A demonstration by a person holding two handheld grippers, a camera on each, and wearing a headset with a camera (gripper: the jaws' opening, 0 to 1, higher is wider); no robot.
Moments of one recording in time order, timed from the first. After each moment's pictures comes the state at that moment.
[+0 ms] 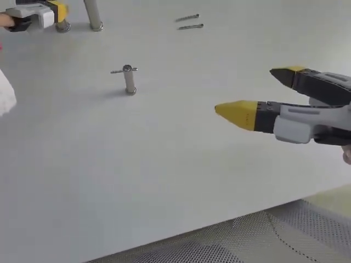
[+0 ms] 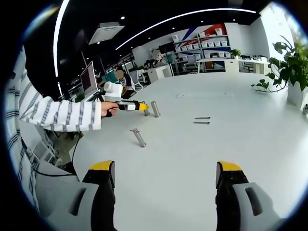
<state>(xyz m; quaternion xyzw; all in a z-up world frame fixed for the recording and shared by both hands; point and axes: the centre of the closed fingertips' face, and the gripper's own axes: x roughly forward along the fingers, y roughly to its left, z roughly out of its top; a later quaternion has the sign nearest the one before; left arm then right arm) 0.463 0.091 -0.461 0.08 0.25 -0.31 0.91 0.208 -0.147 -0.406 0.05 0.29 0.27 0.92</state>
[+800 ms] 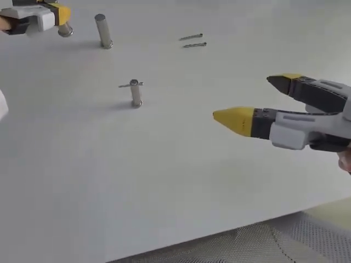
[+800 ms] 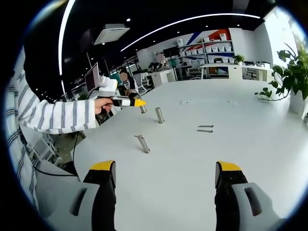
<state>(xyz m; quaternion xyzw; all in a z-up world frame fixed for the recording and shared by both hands) 0.437 0.097 -0.398 0.04 0.23 -0.31 0.92 0.211 -0.139 -0.388 0.04 0.27 0.29 0.92</state>
